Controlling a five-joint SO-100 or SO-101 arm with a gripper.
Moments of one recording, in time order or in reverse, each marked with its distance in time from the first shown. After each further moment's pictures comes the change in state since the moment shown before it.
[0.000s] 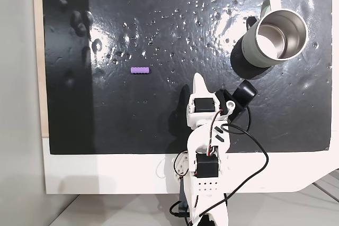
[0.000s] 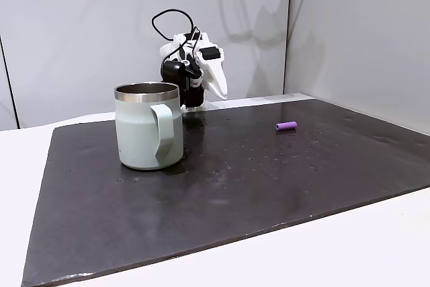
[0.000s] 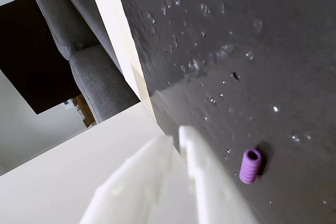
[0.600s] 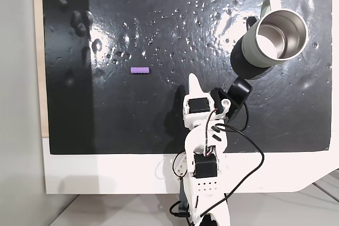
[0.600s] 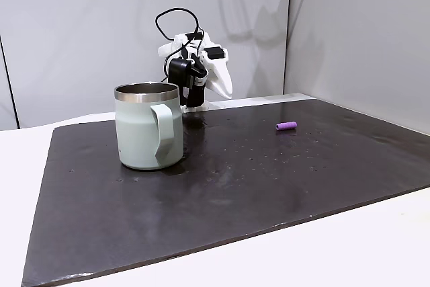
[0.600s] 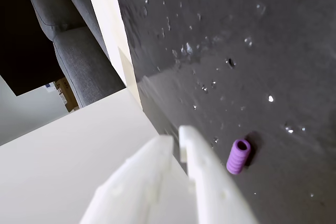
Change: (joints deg) arm -2.8 0.0 -0.1 0.0 -3.3
